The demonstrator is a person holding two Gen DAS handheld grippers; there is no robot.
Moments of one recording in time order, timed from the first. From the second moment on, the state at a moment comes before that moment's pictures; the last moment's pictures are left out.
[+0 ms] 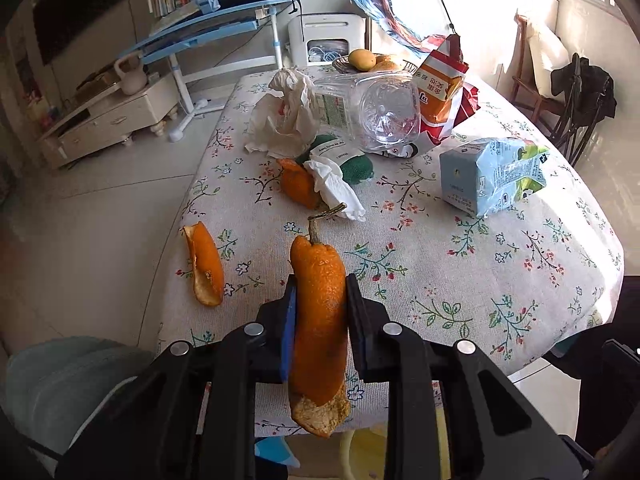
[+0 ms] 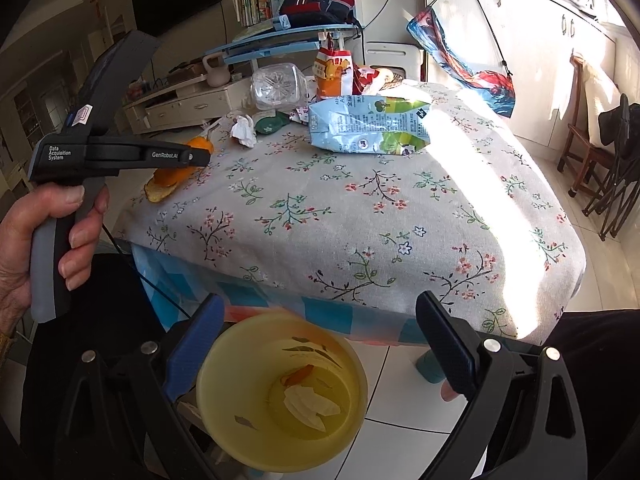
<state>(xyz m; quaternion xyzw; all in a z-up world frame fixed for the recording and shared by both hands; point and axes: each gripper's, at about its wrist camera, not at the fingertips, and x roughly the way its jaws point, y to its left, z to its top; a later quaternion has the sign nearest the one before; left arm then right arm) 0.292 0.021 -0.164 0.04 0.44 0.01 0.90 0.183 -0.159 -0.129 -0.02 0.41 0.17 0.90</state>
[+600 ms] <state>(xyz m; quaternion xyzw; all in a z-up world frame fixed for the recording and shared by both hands) 0.252 0.015 -0.148 0.04 0.44 -0.01 0.90 0.217 -0.142 -0.093 -0.11 0.35 0.21 0.91</state>
